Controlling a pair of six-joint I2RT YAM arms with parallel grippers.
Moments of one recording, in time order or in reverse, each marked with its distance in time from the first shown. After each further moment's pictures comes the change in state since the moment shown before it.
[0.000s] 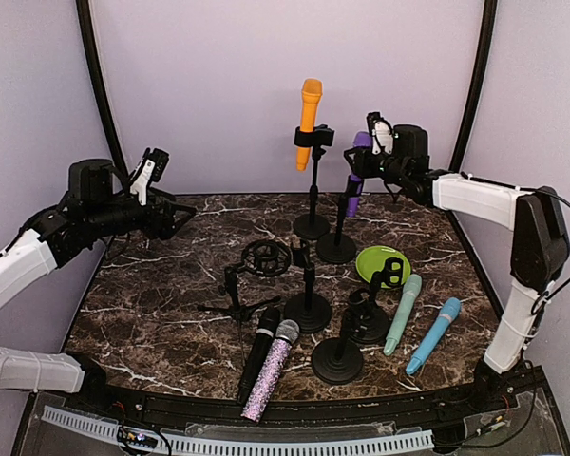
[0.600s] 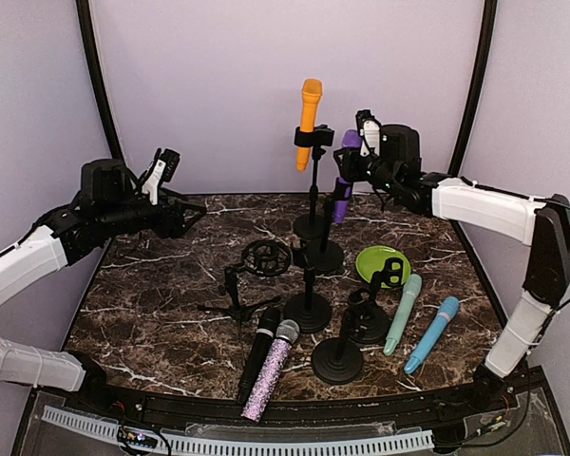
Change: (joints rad) left arm -0.023 0.051 -0.011 0.090 0.032 -0.039; right arm 0.151 -0.096 -0.049 -0.039 0.221 0.009
